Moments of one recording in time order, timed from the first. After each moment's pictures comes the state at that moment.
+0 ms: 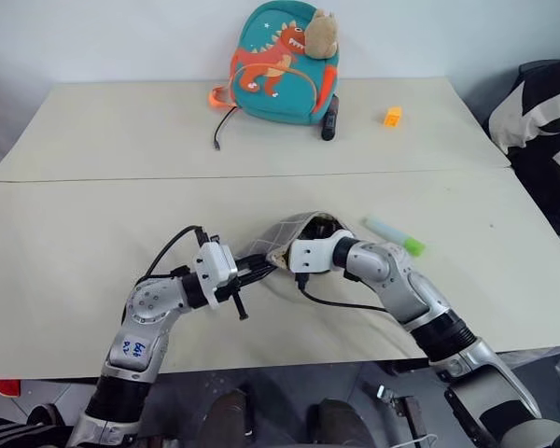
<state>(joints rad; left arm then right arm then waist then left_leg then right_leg) -0.22 0.40 -0.08 -0.16 -0.27 -0.04 -0.83 -0.62 -0.41 0.43 0.14 -0.53 -0.04 0.61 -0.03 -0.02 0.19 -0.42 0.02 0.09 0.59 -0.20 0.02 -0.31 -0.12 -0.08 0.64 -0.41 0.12</state>
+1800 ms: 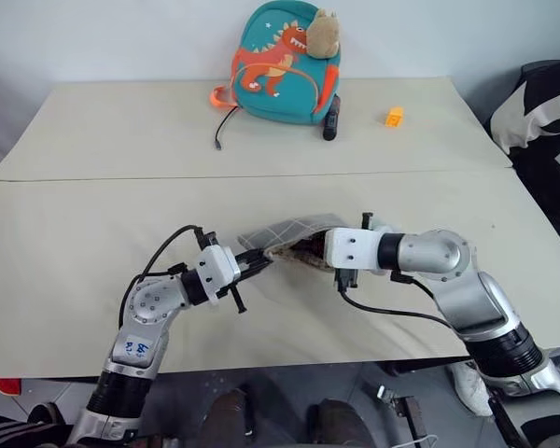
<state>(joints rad) -0.24 0.41 -0.08 -0.10 -0.16 -0.18 -0.76 -0.53 -0.63 0.27 -0.28 -0.20 0.26 1.01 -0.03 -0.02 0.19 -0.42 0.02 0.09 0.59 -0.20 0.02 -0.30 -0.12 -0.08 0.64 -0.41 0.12</state>
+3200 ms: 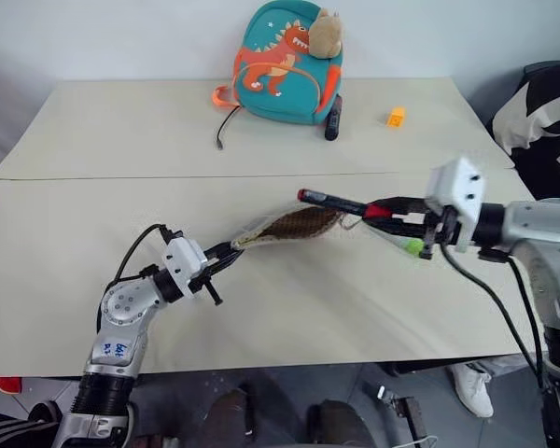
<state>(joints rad) -0.22 0.44 0.04 0.02 -0.29 -0.18 -0.77 -0.50 -0.81 -0.15 -0.31 0.39 0.54 1.07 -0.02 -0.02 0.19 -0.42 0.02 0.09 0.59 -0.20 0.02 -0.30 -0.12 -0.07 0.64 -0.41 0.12</state>
